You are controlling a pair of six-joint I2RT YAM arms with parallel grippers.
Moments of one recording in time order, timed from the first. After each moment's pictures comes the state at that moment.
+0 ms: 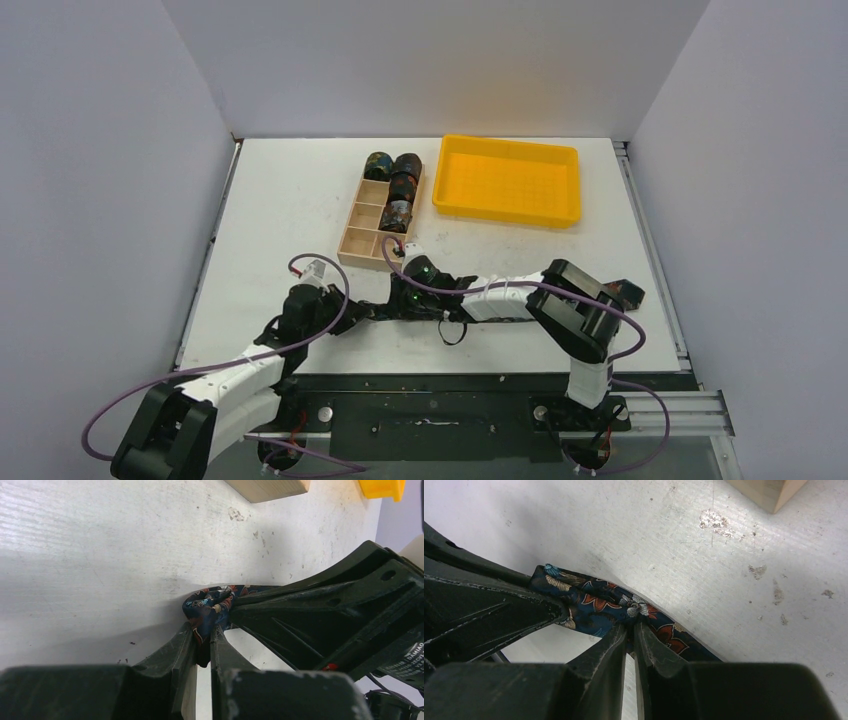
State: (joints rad) left arm -0.40 0.96 0.11 0.27 0.17 -0.92; right arm 0.97 1.85 0.94 0.19 -0.07 0.63
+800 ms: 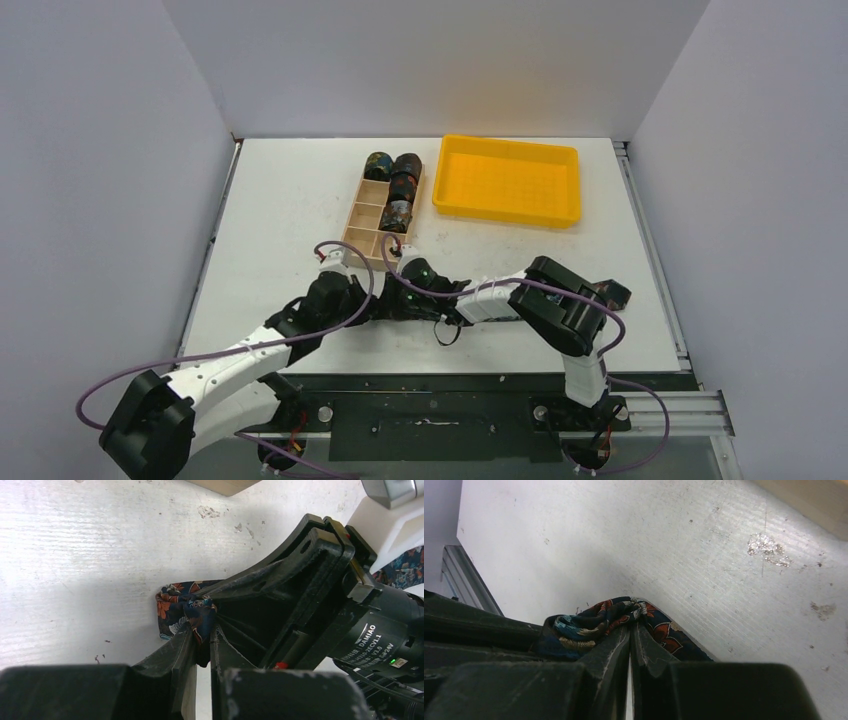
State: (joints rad) left arm -0.65 0.95 0.35 -0.05 -0.10 -0.80; right arm 0.98 1.94 0.94 0.39 -0.14 0.72
